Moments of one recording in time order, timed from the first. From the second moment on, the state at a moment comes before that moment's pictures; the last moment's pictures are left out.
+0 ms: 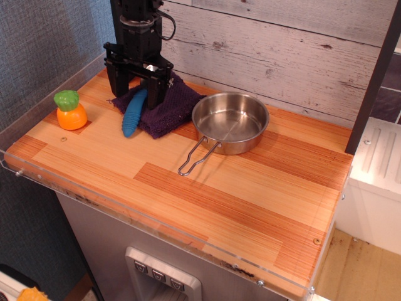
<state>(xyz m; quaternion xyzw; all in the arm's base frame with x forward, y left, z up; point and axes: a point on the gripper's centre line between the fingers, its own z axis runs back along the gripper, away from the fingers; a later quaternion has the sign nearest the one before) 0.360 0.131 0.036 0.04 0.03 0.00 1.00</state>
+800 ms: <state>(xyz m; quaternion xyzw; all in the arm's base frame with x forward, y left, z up) 0.361 0.141 0.034 0.03 0.02 0.02 1.00</state>
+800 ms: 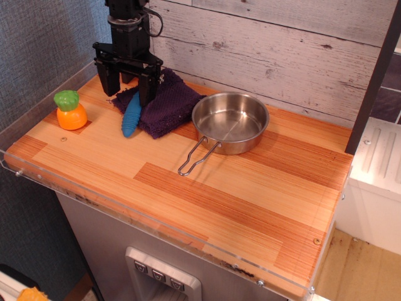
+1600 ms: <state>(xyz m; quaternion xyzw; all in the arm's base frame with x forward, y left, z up) 0.362 0.129 0.030 0.04 0.03 0.01 1.00</state>
